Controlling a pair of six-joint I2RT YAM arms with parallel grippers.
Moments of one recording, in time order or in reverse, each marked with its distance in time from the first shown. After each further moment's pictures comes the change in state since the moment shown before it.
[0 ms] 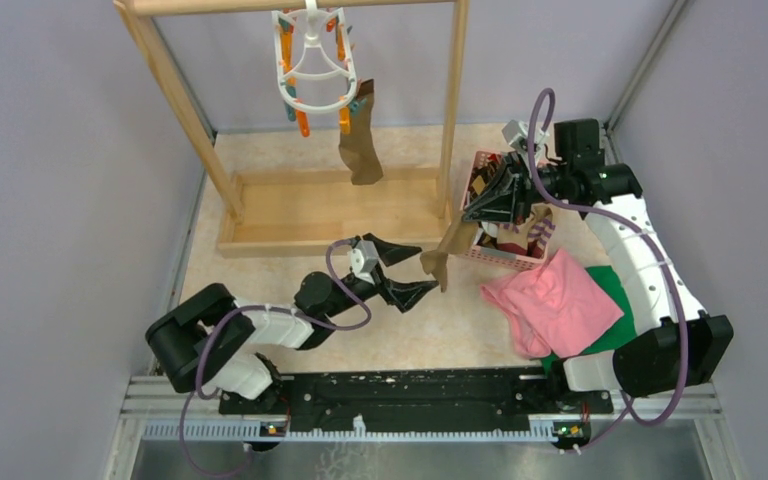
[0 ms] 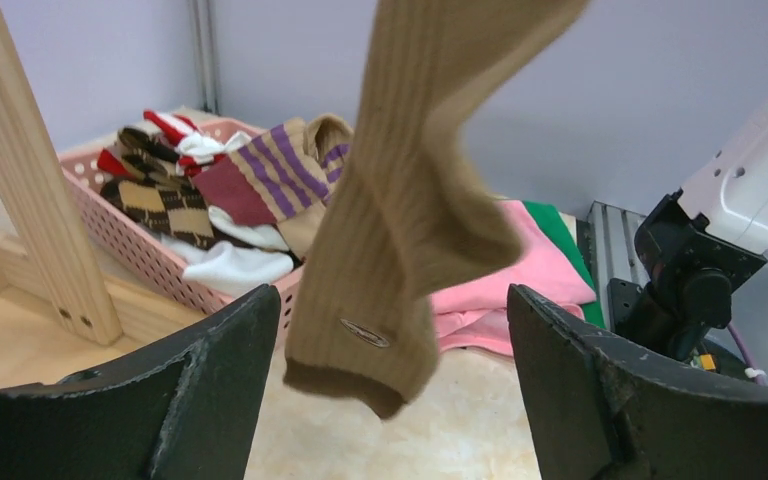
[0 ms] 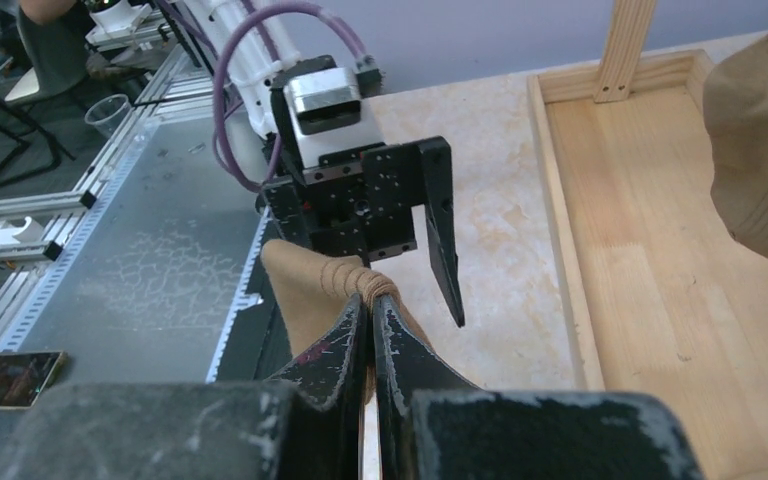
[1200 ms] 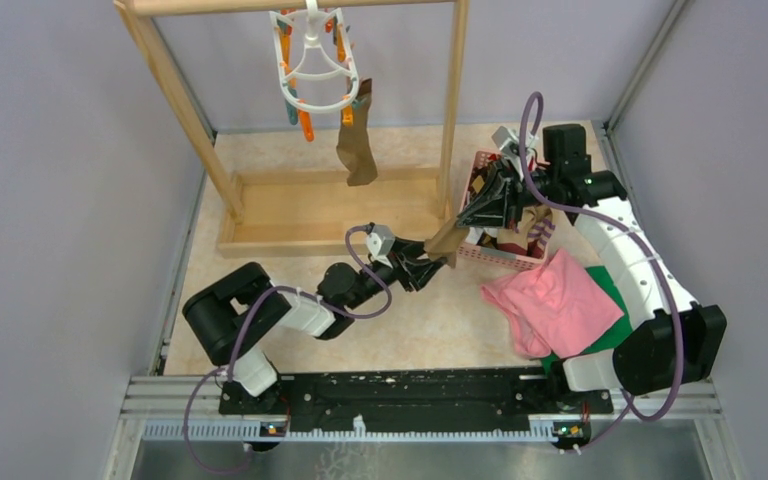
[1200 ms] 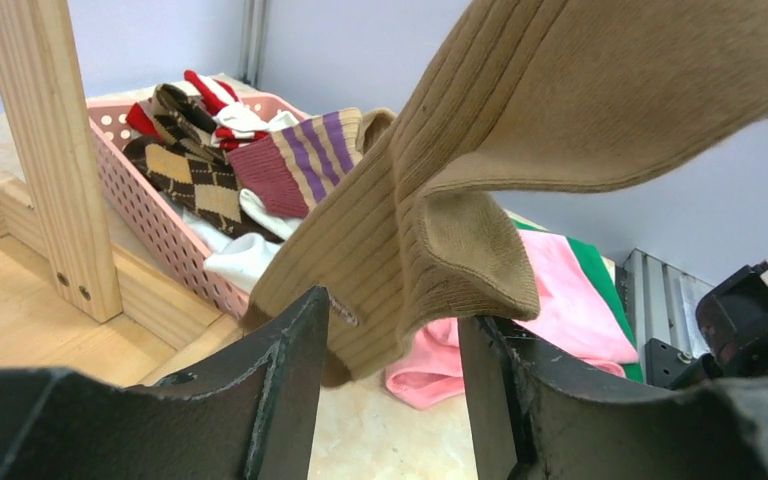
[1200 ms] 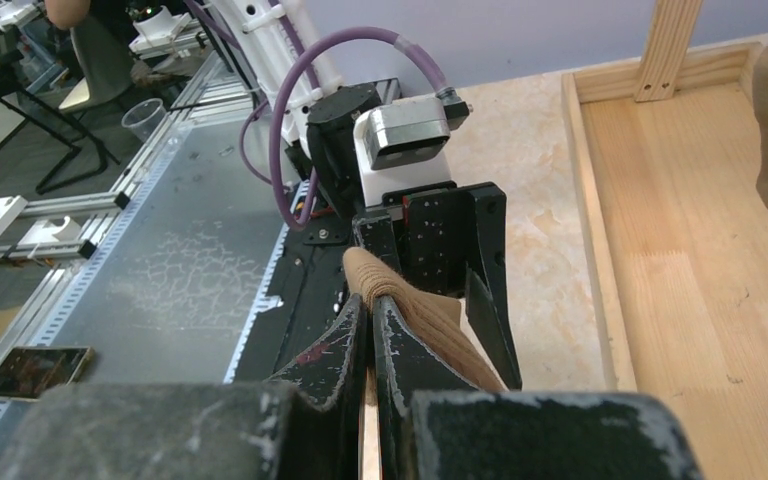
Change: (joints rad) left arm -0.023 0.227 0.125 0.067 -0.172 -0.125; right arm 0.034 0.011 -0.090 0.167 -0.046 0.110
